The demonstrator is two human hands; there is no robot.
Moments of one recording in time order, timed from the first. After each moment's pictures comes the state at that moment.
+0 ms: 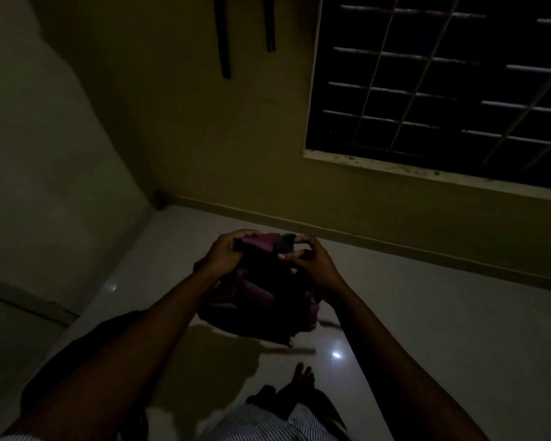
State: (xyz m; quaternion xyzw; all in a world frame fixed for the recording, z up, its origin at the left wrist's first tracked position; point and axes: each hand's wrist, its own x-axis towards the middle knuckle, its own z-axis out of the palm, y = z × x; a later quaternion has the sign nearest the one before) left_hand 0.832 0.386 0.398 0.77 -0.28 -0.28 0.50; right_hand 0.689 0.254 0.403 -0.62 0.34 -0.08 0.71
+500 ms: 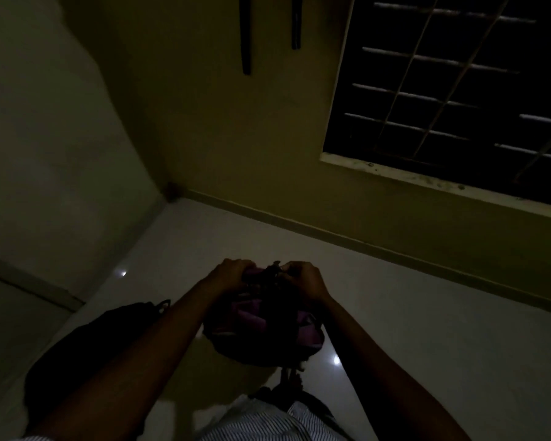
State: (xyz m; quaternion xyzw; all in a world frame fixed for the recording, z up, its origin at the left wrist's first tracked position) left_hand 0.860 0.386 0.361 0.86 -0.36 -0.34 0.11; right_hand 0.733 0.252 0.361 -0.81 0.30 0.01 0.50
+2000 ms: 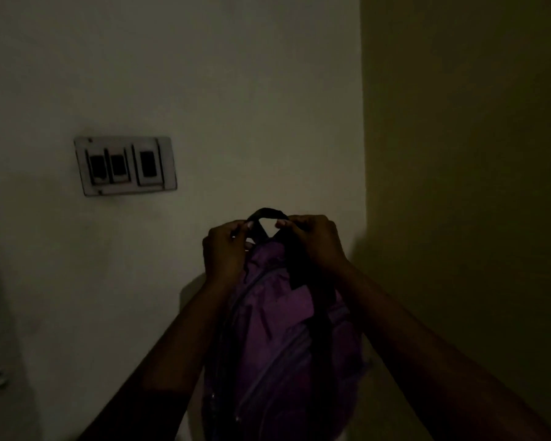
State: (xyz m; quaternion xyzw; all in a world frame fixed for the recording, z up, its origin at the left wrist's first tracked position) left_hand 1.500 0.525 0.735 0.75 0.00 0.38 0.54; right_hand 1.553 0.386 0.736 -0.75 -0.26 -0.22 0.57
